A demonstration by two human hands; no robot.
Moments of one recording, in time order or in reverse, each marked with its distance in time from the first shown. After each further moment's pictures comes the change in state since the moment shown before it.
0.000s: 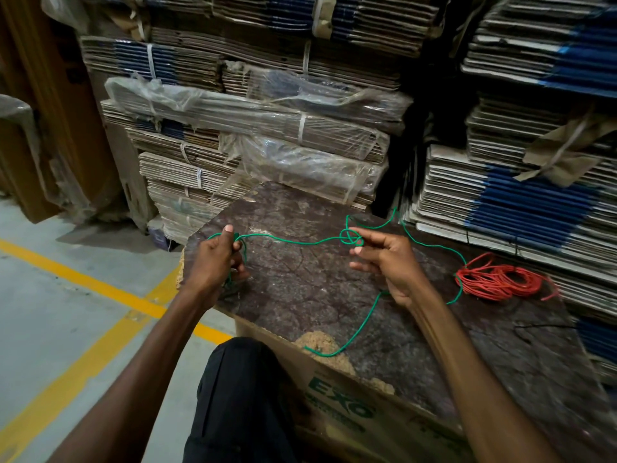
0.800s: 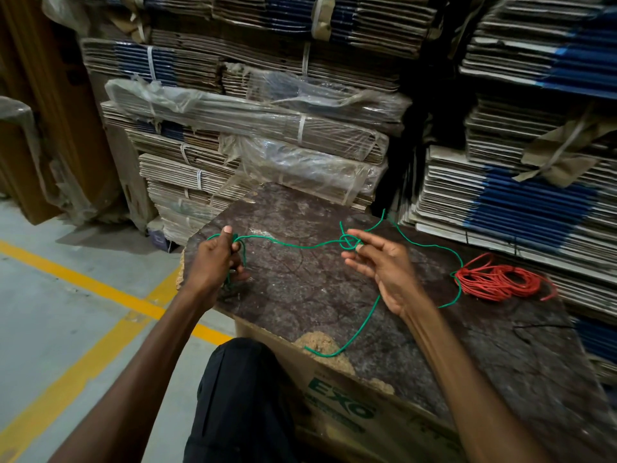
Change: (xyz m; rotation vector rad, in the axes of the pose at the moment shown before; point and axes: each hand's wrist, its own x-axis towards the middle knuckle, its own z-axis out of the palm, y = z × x) left_hand -0.001 0.001 -0.002 -0.025 -0.027 -0.025; right_hand -0.008 0.007 0.007 0.150 0.025 -0.035
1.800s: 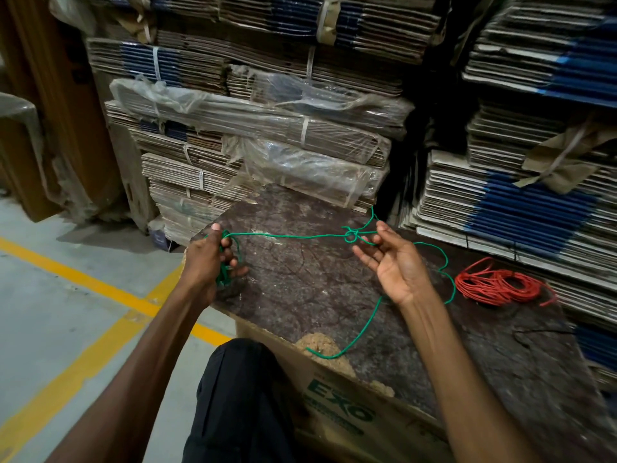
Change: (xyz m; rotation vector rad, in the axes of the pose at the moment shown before) left_hand 0.009 -0.002 -0.008 -0.233 0.043 -0.088; right_hand 0.010 -0.018 -0.002 0.454 0.085 0.121
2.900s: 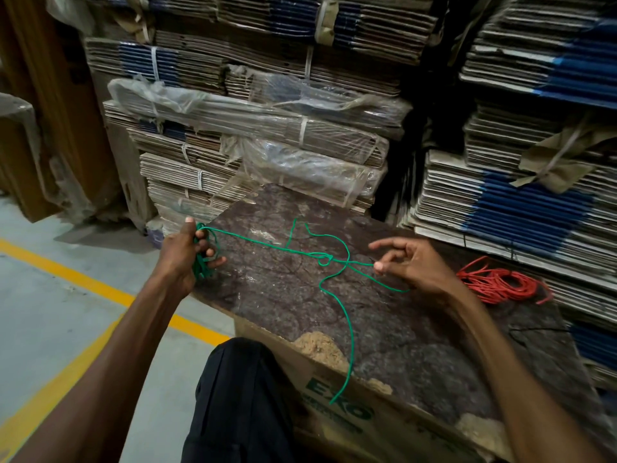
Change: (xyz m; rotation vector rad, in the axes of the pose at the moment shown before) left_hand 0.017 0.016 -0.023 -0.083 0.063 -0.017; right_hand -0.009 -0.037 -0.041 -1.120 -0.296 -0.191
